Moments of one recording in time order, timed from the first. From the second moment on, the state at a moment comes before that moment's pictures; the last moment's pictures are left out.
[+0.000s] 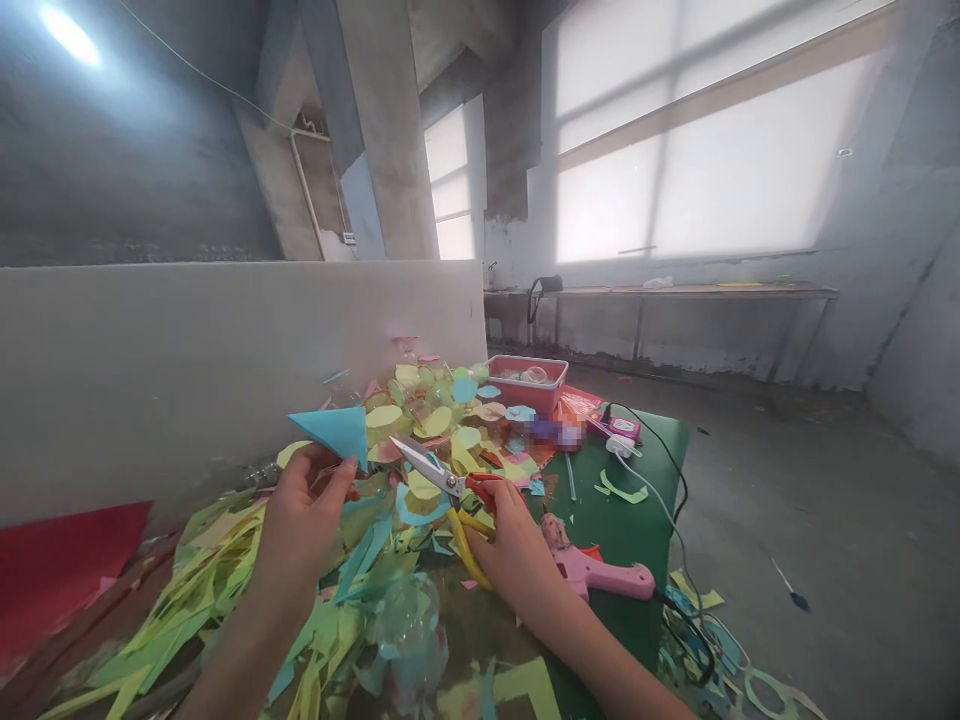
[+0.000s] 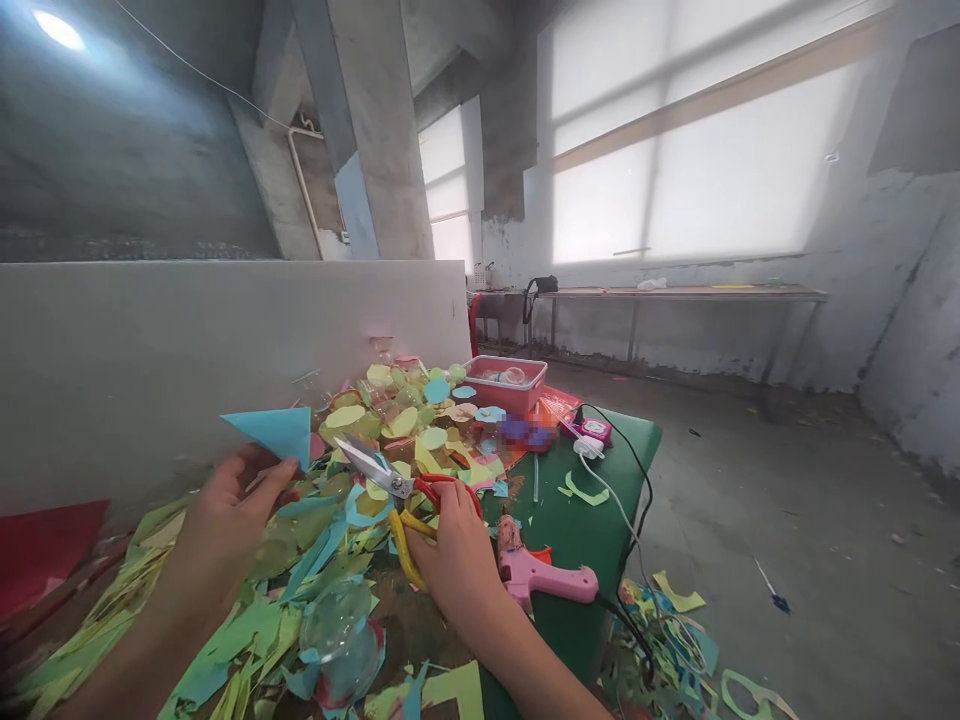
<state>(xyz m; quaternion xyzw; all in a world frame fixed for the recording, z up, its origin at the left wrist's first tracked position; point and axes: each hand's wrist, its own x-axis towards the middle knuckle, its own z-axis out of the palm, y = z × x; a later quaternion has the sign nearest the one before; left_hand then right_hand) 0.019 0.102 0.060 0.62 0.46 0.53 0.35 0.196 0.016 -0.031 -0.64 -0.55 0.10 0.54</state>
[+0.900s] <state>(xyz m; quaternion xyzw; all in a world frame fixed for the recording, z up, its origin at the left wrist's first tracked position) 0.040 0.078 0.061 0.65 0.47 0.49 0.34 0.194 -0.004 -0.010 -0.50 -0.57 0.41 0.50</state>
